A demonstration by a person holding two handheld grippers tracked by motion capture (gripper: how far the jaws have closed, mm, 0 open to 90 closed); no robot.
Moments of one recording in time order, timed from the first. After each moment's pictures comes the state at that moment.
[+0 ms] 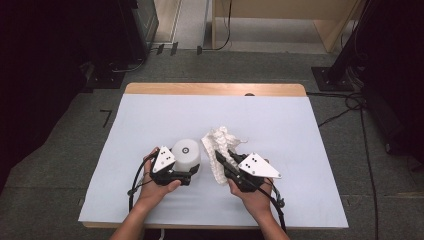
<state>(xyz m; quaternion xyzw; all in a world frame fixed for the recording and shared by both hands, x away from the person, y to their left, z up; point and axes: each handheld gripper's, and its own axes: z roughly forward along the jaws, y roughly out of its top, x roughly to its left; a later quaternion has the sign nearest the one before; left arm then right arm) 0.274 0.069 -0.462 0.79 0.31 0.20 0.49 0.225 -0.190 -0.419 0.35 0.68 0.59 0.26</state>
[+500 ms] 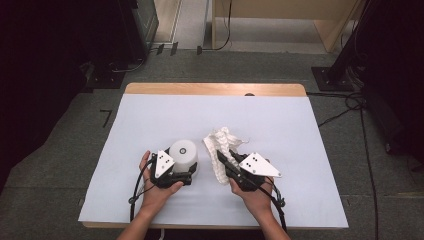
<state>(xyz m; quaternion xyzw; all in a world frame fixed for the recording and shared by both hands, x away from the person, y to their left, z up) 0.263 0.064 -0.476 0.75 0.38 0.26 0.48 0.228 -0.193 -0.425 0.36 0.68 0.59 0.26</state>
